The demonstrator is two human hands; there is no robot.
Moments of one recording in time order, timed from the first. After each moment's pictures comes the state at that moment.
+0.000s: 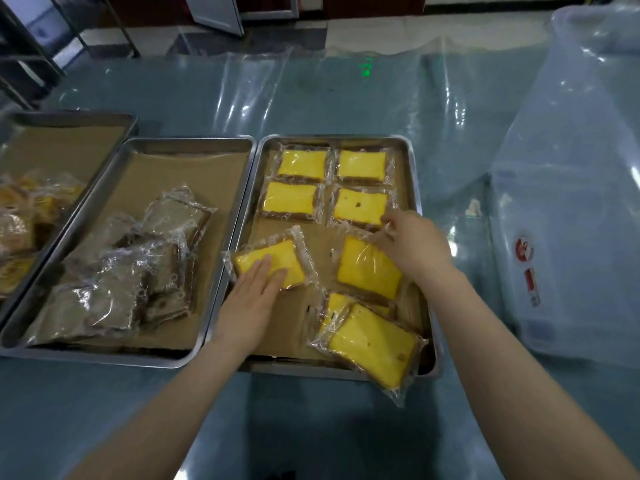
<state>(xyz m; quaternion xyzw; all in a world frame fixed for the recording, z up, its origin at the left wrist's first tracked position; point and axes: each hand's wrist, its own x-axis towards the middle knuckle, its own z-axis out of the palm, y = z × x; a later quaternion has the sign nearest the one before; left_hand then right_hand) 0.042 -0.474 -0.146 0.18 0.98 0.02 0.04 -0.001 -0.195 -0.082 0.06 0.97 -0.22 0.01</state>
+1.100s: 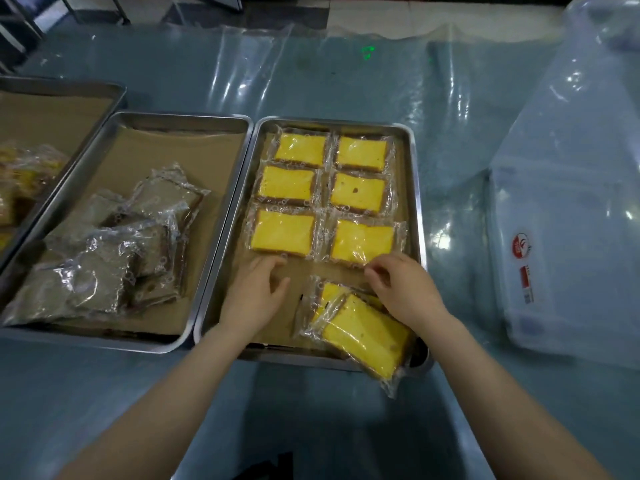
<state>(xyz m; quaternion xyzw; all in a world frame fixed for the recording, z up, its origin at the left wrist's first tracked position) 0.038 -0.453 -0.145 0.04 0.95 0.29 0.06 0.055 -0.196 -0.131 -0.03 0.96 -0.28 0.04</state>
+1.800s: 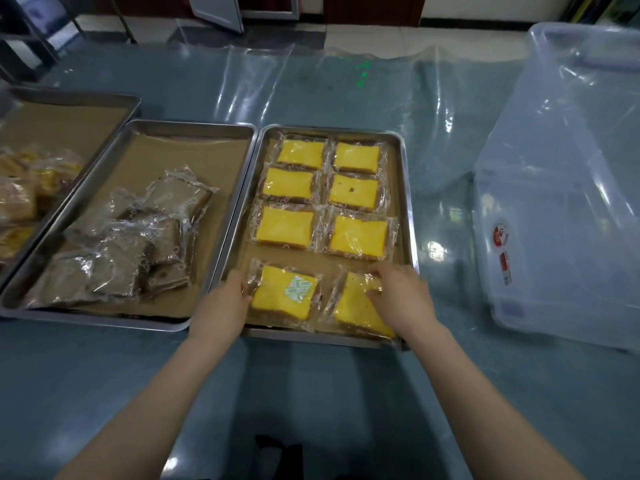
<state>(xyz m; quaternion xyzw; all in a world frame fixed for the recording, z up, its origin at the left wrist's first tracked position) 0.083 -0.490 -0.127 -0.04 0.98 0.15 0.08 0.097 -0.213 -0.119 0.06 0.98 -0.17 0.07</state>
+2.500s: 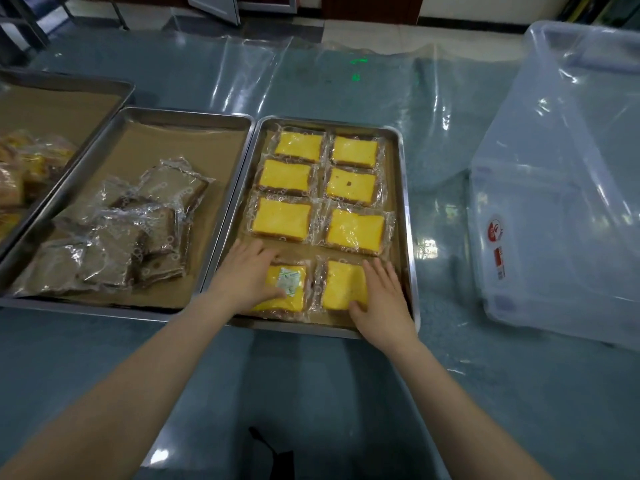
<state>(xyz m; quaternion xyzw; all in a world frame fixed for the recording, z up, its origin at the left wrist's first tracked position) 0.047 -0.468 -0.119 0.18 0.98 0.06 0.10 0.124 -0.228 -0.147 0.04 0.96 -0.28 0.07</state>
